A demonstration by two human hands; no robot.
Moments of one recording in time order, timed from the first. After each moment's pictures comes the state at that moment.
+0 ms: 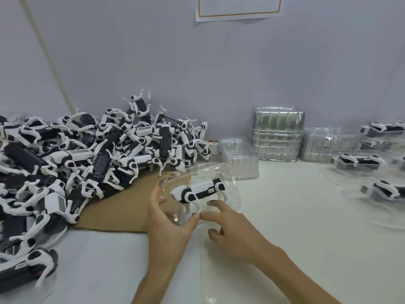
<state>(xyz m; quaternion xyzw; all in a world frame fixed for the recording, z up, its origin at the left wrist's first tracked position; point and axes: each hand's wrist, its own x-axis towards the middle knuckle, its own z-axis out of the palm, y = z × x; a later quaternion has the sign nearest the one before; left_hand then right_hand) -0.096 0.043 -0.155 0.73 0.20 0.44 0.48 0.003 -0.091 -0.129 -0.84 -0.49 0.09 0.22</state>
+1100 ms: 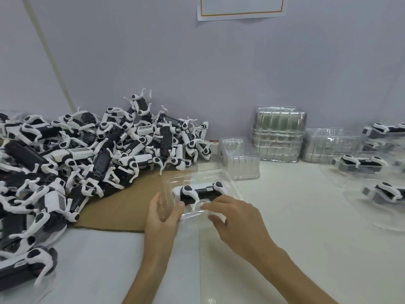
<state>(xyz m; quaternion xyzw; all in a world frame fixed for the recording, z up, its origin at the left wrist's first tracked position) -0.101 0.047 -0.140 0.63 0.24 0.39 0.63 0.001 -0.093 -0.126 -0.83 -0.47 -0.13 0.28</state>
